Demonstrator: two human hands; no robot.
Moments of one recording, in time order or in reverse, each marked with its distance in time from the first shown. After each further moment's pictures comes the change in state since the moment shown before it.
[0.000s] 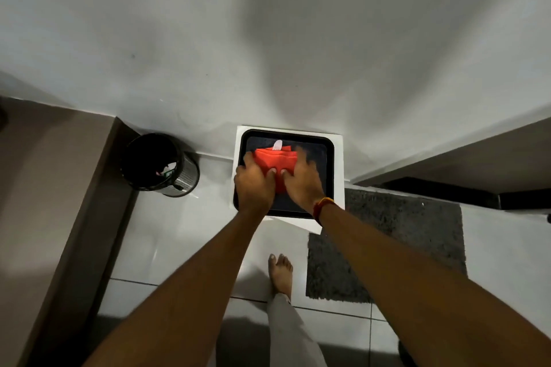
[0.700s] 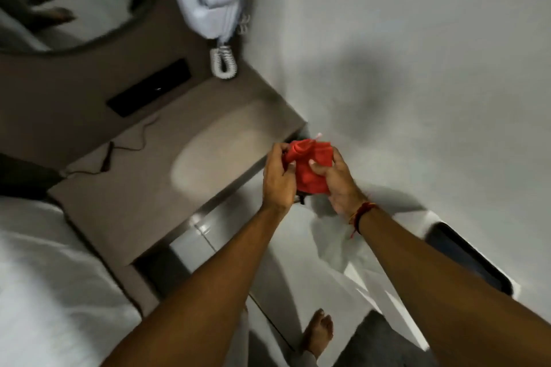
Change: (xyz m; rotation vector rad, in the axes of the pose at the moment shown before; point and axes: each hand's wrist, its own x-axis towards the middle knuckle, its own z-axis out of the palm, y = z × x) left_hand 0.027 -0.203 -0.310 -0.774 0.462 0.024; right_hand -0.053 -0.288 0.241 0.458 -0.533 -0.225
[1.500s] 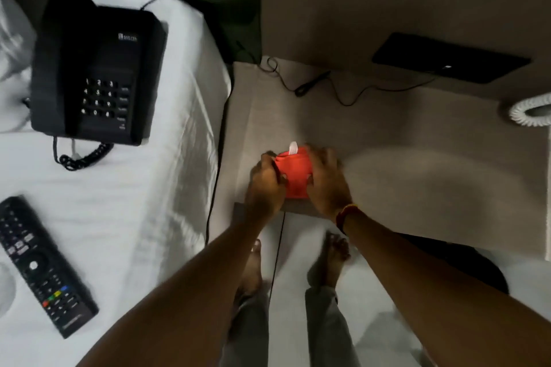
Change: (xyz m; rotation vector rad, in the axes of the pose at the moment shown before) left_hand 0.014 -0.298 -0.342 0.206 0.687 -0.475; right_hand 0.099 0.214 0.415 -1.449 -0.856 -0.551
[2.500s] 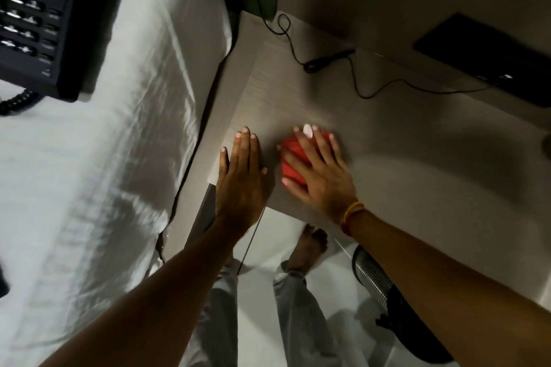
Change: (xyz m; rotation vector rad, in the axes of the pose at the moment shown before) left_hand 0.000 -0.043 0.045 0.673 0.136 0.012; right_hand 0.065 0.085 0.029 -0.643 0.033 -0.681
